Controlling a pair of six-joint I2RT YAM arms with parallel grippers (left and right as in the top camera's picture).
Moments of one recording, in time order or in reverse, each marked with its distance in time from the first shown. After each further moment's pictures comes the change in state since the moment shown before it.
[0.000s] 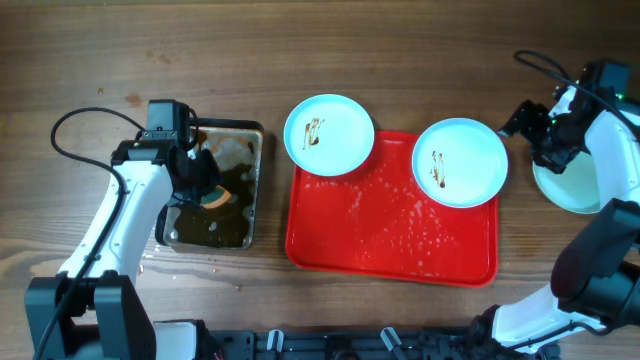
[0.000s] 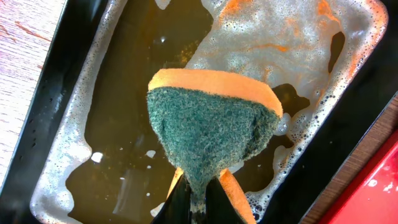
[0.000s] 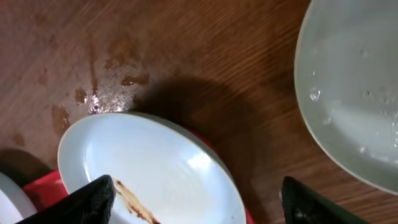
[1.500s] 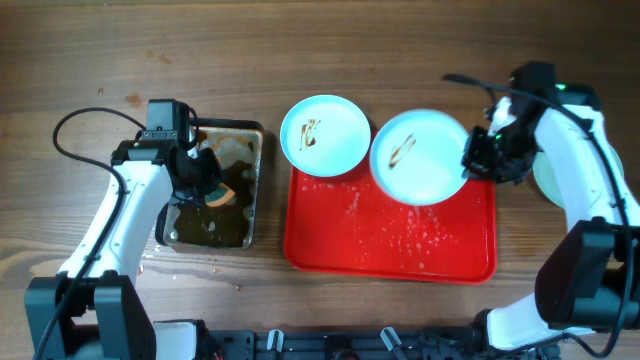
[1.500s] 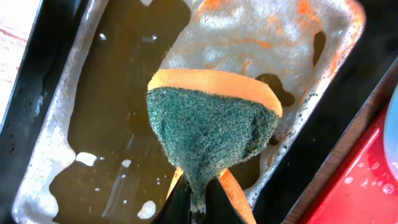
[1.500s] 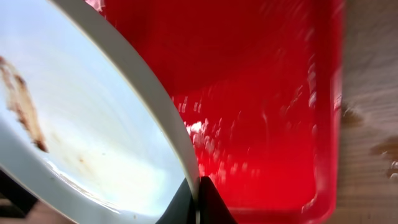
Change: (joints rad) left arm 0.000 0.000 0.000 0.016 0.038 0.000; right arm 0.286 -0.067 -0.006 -0.359 -0.016 -0.014
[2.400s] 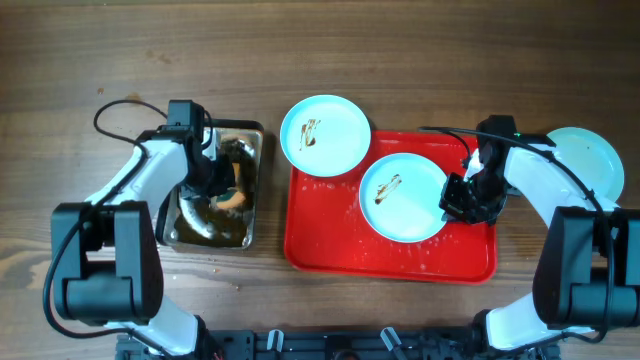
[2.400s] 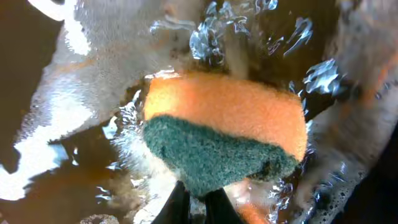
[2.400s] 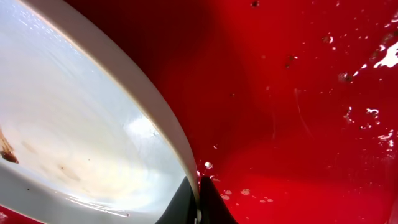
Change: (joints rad) left arm -0.010 0.261 0.016 0.107 0.059 0.229; right arm 0.027 0.002 -0.380 0.289 -0.021 0.079
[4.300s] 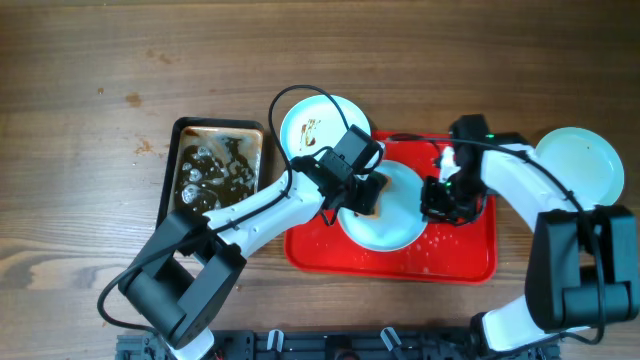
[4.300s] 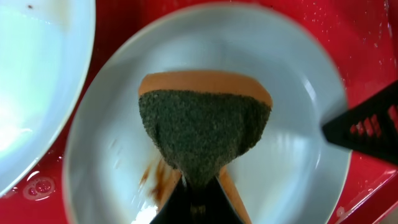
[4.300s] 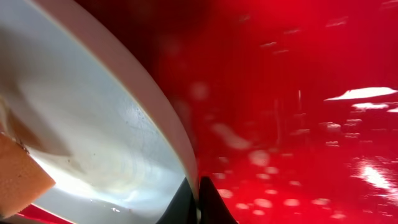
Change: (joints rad) left arm -0.759 0.039 0.121 0.297 0.066 -0.179; right arm 0.162 0.000 0.000 0.029 -0.037 -0.054
